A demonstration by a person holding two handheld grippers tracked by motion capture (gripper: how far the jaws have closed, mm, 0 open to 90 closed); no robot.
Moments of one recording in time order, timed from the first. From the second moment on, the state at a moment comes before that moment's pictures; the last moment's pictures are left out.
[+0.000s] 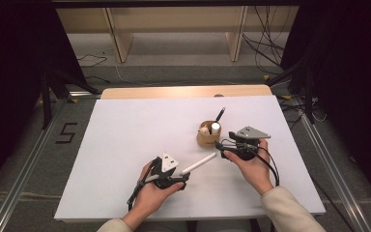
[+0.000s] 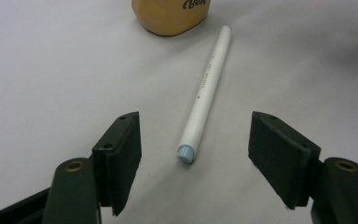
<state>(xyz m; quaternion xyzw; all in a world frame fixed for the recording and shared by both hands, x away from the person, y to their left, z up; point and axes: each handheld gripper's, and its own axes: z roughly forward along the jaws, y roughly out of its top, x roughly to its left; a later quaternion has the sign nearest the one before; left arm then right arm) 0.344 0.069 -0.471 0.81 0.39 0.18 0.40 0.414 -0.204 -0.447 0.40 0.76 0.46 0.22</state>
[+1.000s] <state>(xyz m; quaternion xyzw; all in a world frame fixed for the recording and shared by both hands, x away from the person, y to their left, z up) 0.392 0.022 -0.460 0.89 0.32 0.12 0.30 0.397 -0.222 -0.456 0.41 0.77 0.45 0.21</state>
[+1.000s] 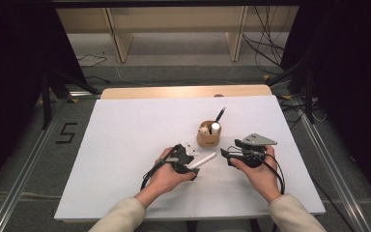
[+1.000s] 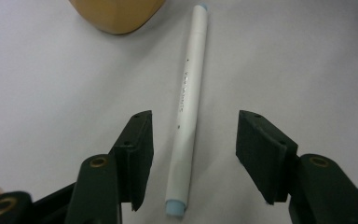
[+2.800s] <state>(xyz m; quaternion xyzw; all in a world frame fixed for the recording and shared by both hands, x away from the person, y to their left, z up) 0.425 0.003 -0.470 0.91 0.32 0.08 0.25 0.399 -0.225 -0.458 0.42 0.76 0.44 0.21</state>
